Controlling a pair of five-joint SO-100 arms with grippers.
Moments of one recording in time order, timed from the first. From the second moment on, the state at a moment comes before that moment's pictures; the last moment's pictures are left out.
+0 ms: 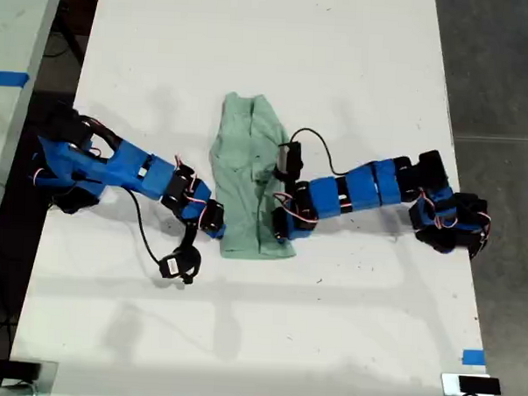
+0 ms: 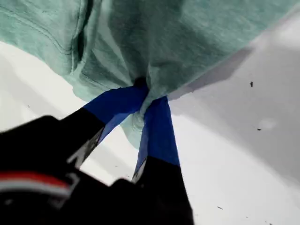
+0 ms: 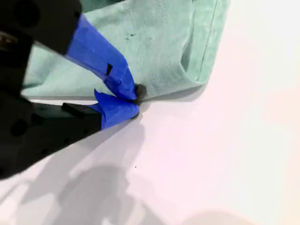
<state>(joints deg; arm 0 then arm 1) 6.4 83.1 102.7 48.8 -7.6 -5.9 64.1 62.7 77.5 0.3</state>
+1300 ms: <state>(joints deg) 4.2 85.1 67.9 82.4 -5.8 0.6 79.9 58.6 73.3 -11.6</state>
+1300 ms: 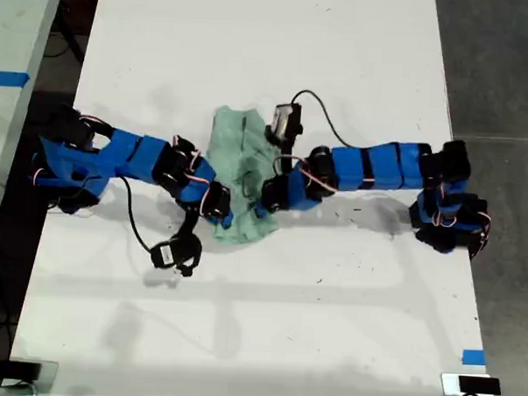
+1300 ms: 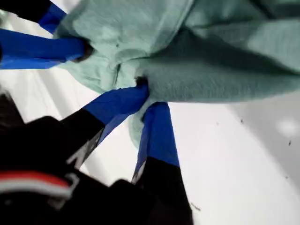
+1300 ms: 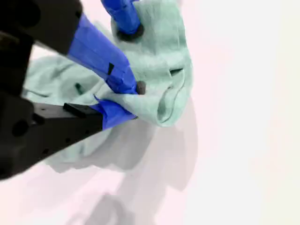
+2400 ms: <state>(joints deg) -9.1 165.1 118.4 67.0 12.5 7.7 149.3 114.7 67.9 -19.8</state>
